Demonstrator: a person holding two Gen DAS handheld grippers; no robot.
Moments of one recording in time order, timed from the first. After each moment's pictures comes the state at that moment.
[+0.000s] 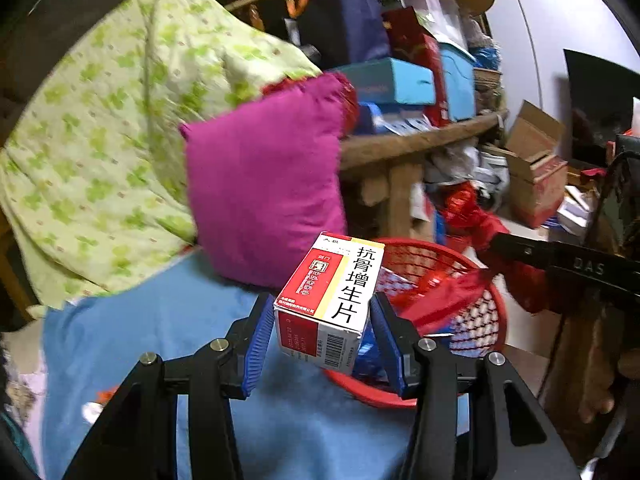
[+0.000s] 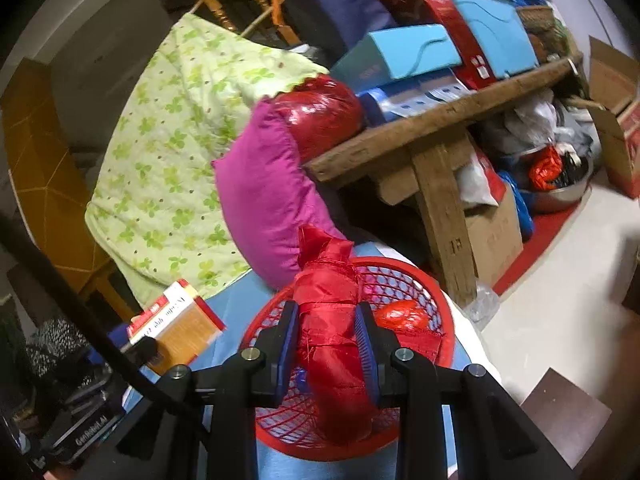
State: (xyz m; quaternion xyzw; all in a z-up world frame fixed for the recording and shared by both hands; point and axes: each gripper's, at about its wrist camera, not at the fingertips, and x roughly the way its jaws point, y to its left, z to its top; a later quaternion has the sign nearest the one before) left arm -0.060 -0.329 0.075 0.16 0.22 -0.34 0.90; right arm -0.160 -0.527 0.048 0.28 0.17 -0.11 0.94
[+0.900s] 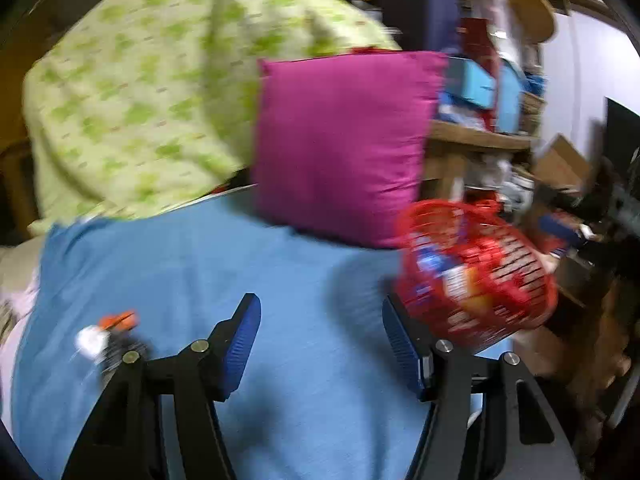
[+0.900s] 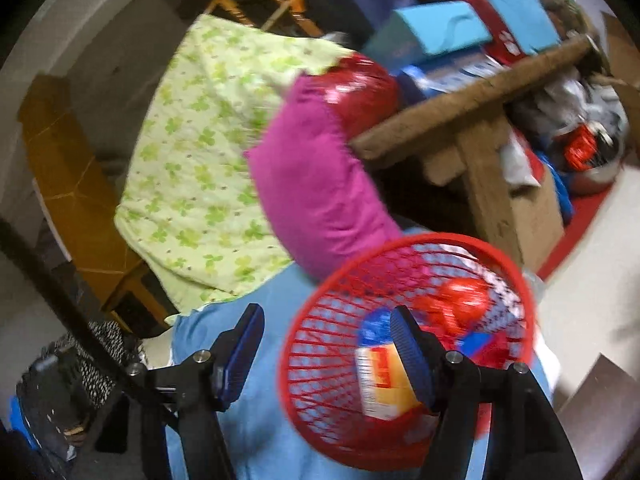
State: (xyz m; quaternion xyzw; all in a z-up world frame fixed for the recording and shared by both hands) left arm -0.020 -0.187 0.030 0.08 0.27 -0.28 0.92; right arm -0.130 -0.485 0.037 0.30 0.15 -0.03 0.94
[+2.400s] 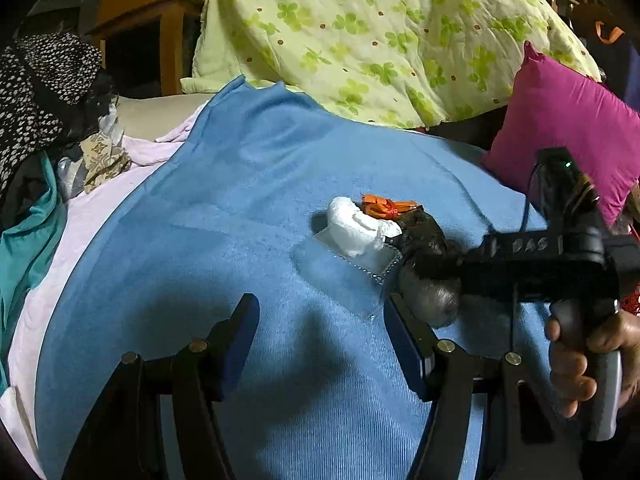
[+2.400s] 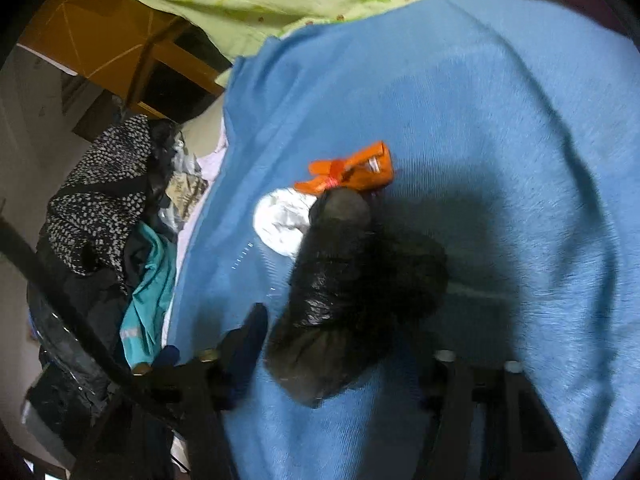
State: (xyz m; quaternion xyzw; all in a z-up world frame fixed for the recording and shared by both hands) left arm 0.084 0.083 -0.082 -0.04 0.36 -0.08 0.93; right arm 0.194 -0.118 -0.126 0.25 0.51 0.22 0.80
